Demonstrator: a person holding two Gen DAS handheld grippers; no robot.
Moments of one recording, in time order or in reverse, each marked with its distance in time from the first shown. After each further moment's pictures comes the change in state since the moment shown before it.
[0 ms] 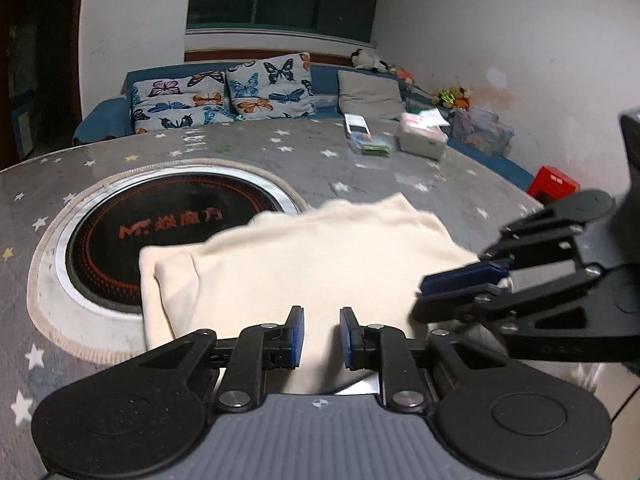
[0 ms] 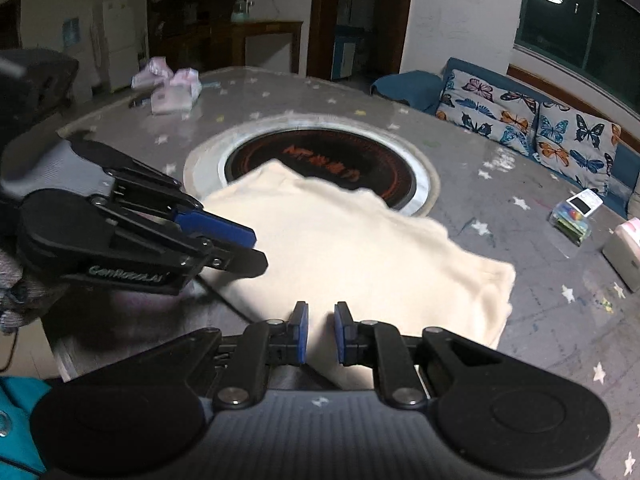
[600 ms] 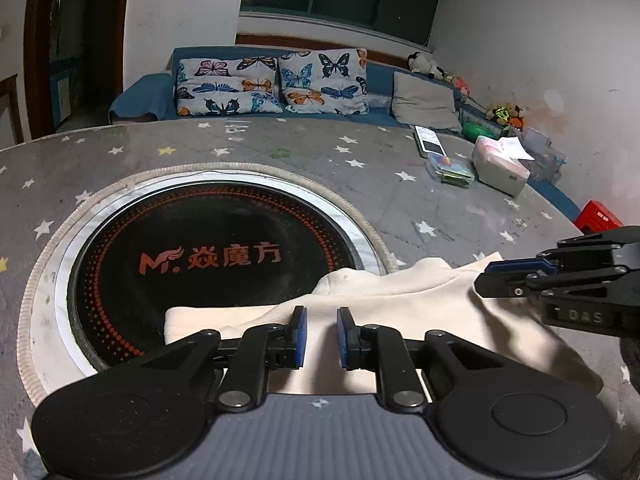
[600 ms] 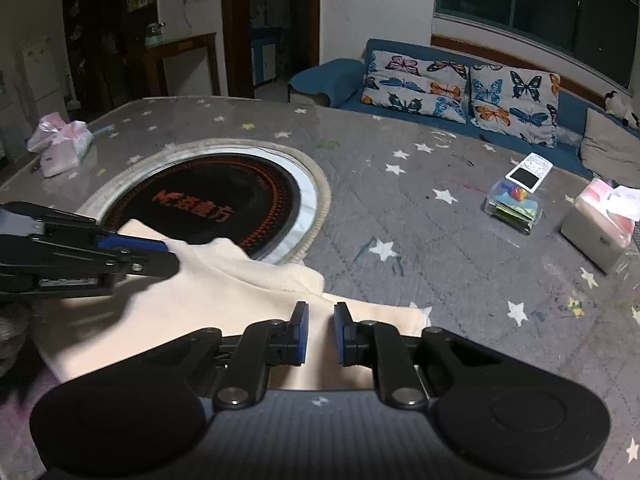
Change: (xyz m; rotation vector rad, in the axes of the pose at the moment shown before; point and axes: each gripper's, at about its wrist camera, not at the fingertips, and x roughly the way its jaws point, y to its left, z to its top) left arm 0.066 0.054 0.054 -0.154 0.026 0.090; right arm 0.049 -0.095 0.033 0.218 -0.006 -0.116
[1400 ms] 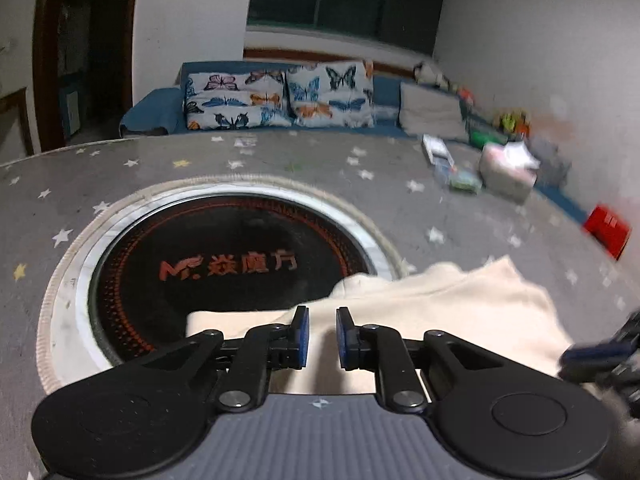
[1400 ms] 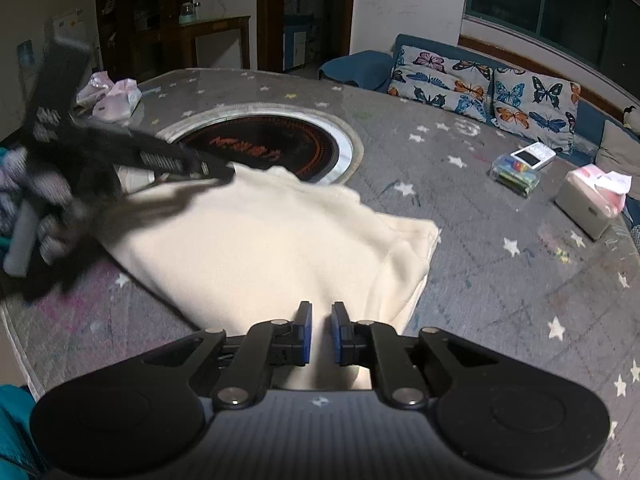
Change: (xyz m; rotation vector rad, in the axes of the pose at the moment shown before) left arm 0.001 0.003 -0.004 0.013 -0.022 0.041; right arm -0.059 0.020 -0.053 -0.086 0.032 0.038
